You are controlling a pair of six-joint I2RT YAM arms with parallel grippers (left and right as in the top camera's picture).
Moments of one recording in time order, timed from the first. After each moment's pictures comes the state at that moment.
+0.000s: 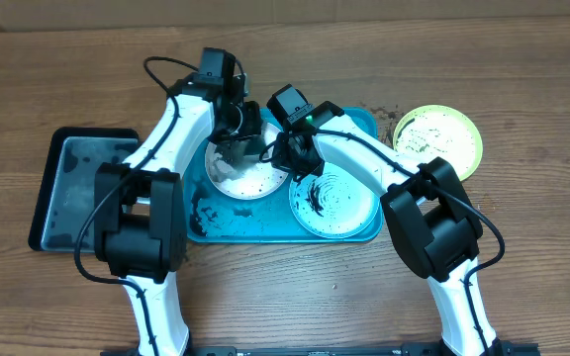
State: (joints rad) left arm -0.18 2.10 1.59 -0.72 0.29 -0.30; right arm 0.62 2.26 1.74 -0.82 -0.12 0.85
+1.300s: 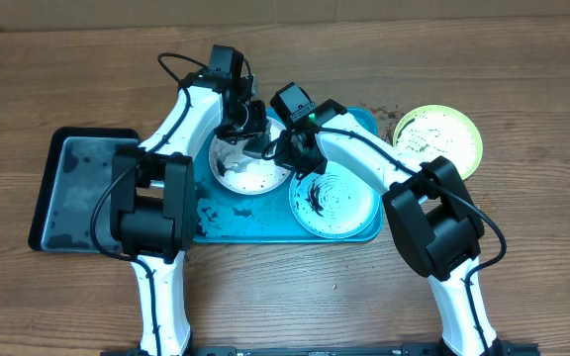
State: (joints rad) left arm -0.20 2.24 1.72 -0.79 0.27 -0.26; right arm 0.61 2.26 1.75 -0.82 -0.11 0.86
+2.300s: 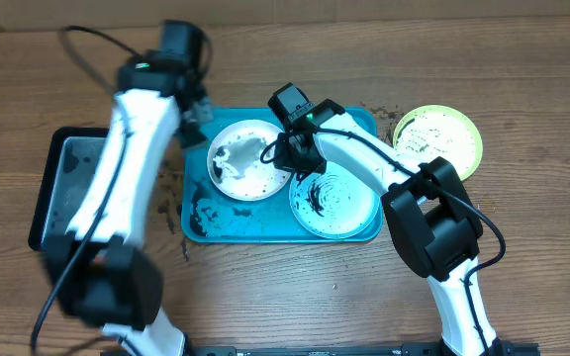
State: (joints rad) left arm -0.10 1.79 1.74 -1.17 -0.22 -0.47; right arm 0.62 2.26 1.77 -0.86 -0.10 0.73
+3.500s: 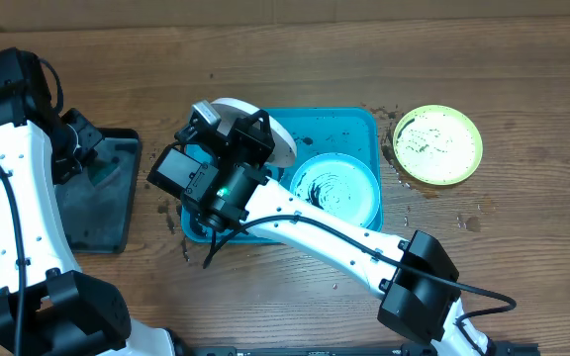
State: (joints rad) left arm 0.36 1.70 1.71 -1.33 -0.04 -0.48; right arm 1.07 2.14 2.03 -1.03 1.23 -0.10
